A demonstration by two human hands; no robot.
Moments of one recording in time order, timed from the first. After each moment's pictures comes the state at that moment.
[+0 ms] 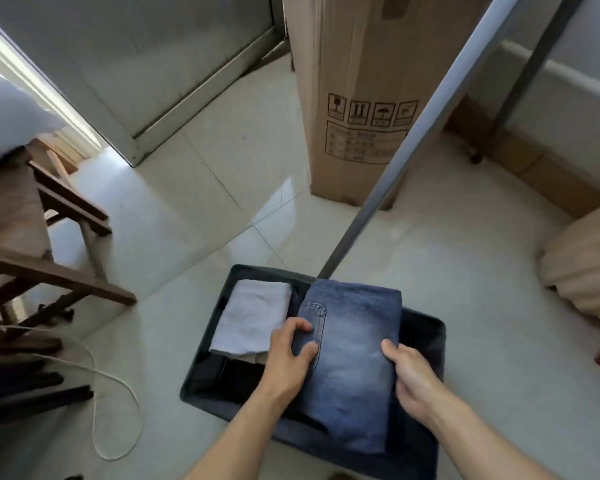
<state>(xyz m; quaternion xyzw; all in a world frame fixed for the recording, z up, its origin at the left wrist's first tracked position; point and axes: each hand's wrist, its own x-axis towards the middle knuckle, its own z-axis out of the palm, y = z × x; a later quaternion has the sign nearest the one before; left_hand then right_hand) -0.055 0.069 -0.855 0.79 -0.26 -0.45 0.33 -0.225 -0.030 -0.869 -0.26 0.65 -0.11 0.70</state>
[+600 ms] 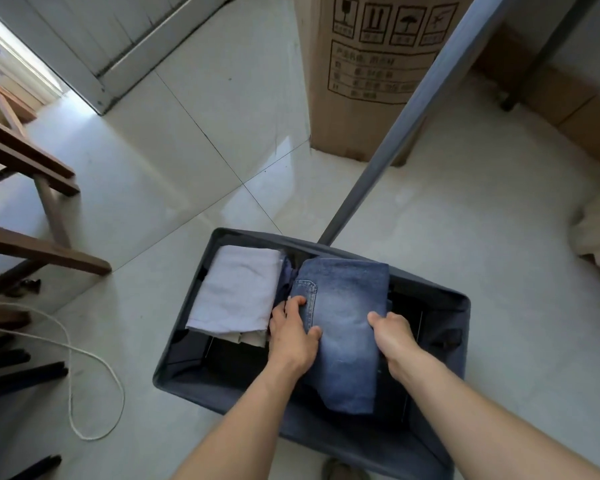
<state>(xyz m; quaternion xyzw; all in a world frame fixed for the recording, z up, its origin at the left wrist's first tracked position) -0.065 0.047 -0.951 0.85 -0.25 -0.44 0.17 -0.196 -0.042 -0.960 -0.34 0.72 -0.03 0.61</state>
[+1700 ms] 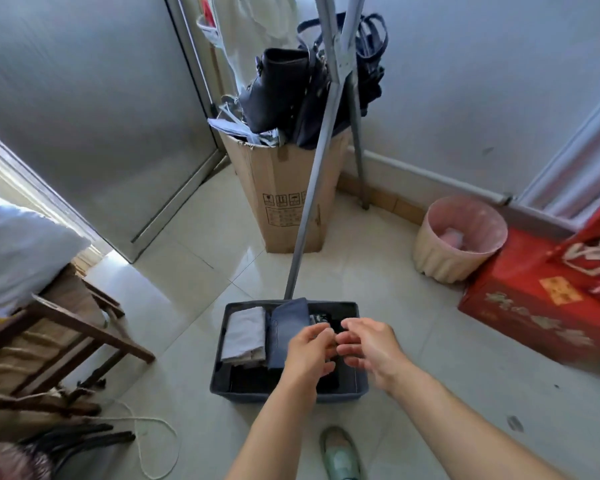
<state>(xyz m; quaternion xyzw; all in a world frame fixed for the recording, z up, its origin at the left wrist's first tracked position) -0.189 0.166 -0.532 0.67 -0.16 -0.60 0.40 -0.299 0.124 -0.522 -0.34 0.62 -0.24 0.67</state>
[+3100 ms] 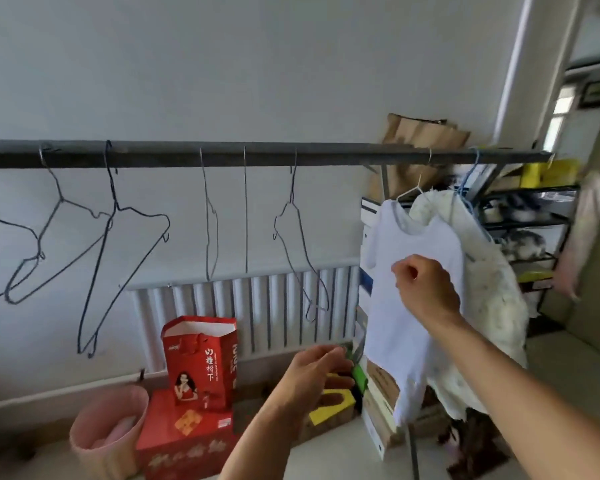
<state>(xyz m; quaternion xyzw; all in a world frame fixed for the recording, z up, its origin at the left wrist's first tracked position) -0.883 0.388 -0.123 0.31 -0.62 -0.70 0.20 -1.082 0.442 -0.056 -0.33 0.83 -0.45 -0.07</state>
